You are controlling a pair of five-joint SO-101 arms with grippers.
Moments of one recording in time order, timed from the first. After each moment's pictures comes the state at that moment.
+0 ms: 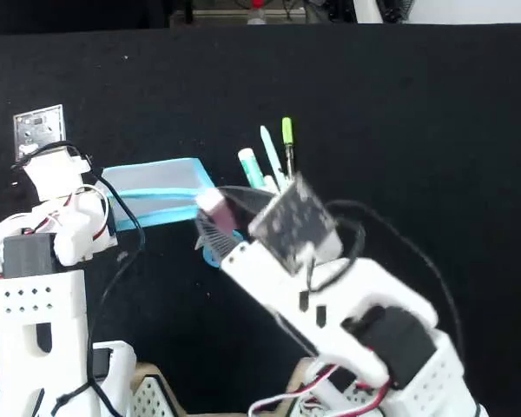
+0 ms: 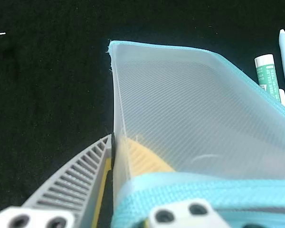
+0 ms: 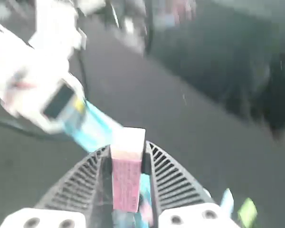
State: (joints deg) left arm -12.3 -50.0 36.6 76.5 5.1; right arm -43.1 -67.1 37.0 57.1 8.6
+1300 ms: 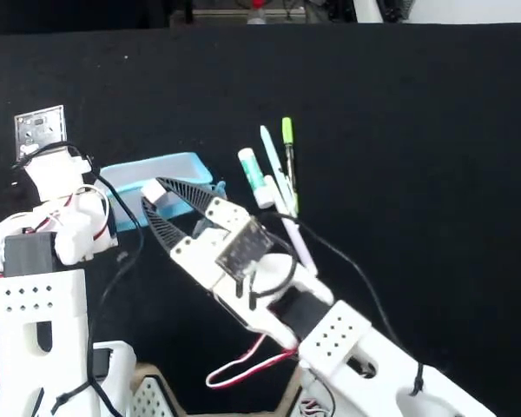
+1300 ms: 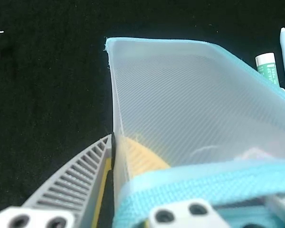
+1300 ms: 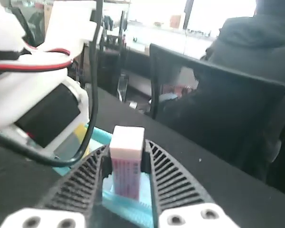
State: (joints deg) left arm -12.3 -50.0 37.1 76.4 5.1; right arm -46.8 -53.9 75.6 -11.9 8.4
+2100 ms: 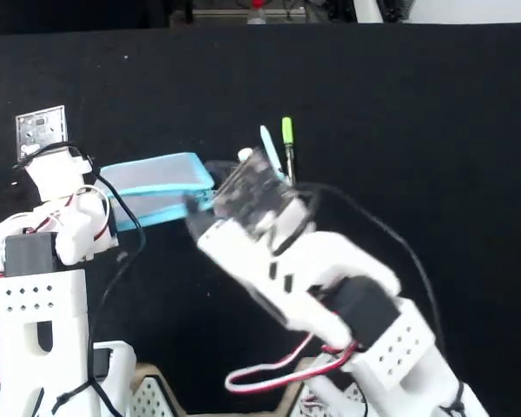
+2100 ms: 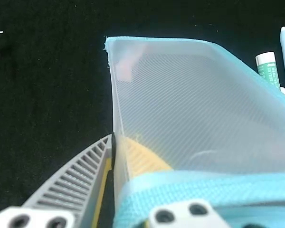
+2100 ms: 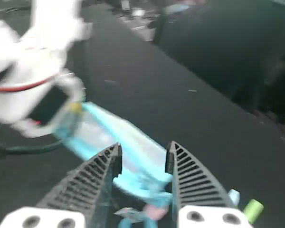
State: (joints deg) left arm -12.2 -50.0 37.3 76.4 5.1; right arm -41.9 -56.7 36.4 52.7 8.5
